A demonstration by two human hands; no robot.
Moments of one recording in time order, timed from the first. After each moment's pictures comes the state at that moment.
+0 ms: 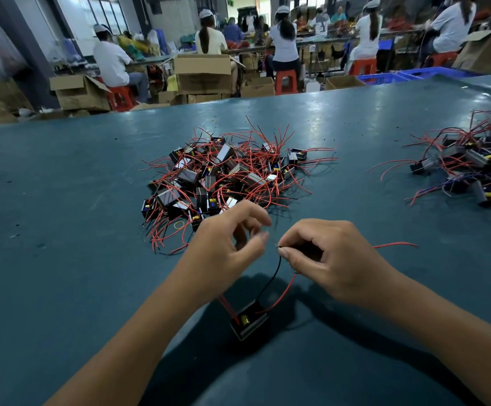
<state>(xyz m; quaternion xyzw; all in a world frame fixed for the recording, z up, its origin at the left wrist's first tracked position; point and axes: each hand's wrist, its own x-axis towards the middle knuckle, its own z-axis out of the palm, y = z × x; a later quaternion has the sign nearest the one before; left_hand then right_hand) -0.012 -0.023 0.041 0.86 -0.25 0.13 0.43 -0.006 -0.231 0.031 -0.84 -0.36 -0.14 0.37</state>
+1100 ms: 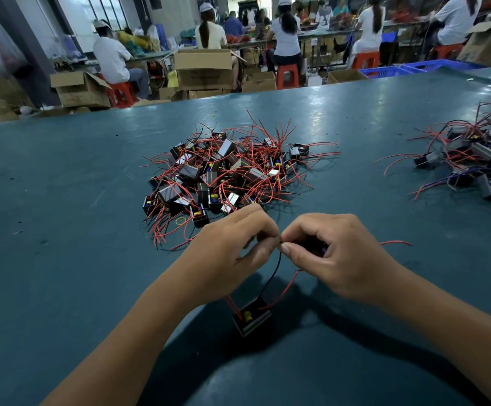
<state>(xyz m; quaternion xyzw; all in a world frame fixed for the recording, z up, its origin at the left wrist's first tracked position) -0.011 -0.017 0.041 0.87 -0.37 0.17 0.28 -0.009 -0.228 0.032 -0.83 -0.36 -0.14 0.41</state>
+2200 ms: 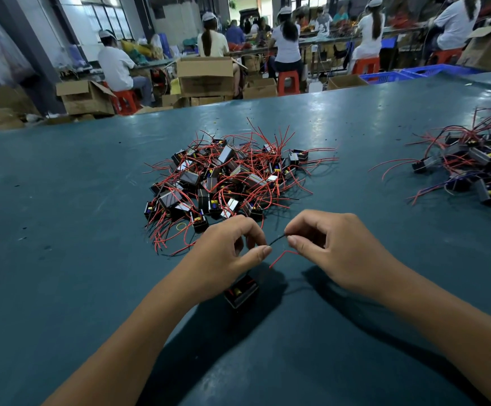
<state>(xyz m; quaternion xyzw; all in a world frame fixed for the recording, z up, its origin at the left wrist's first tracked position) -0.001 -0.013 0.029 0.90 -0.23 0.07 0.35 0.006 -0.237 0.025 -0.86 -0.26 -0.10 0.43</state>
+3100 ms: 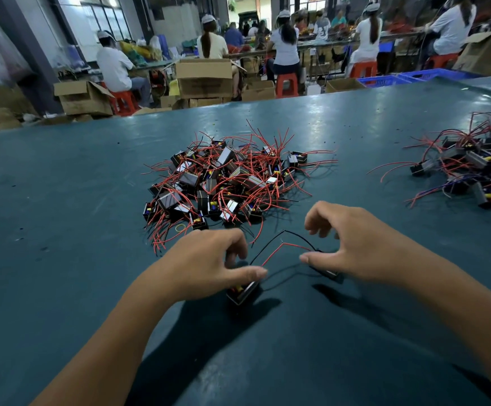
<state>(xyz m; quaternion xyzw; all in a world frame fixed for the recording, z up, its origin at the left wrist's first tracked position) -0.003 0.008 0.045 0.96 -0.22 -0.01 0.16 0.014 -0.265 0.044 -0.93 -0.25 -0.04 0.26</state>
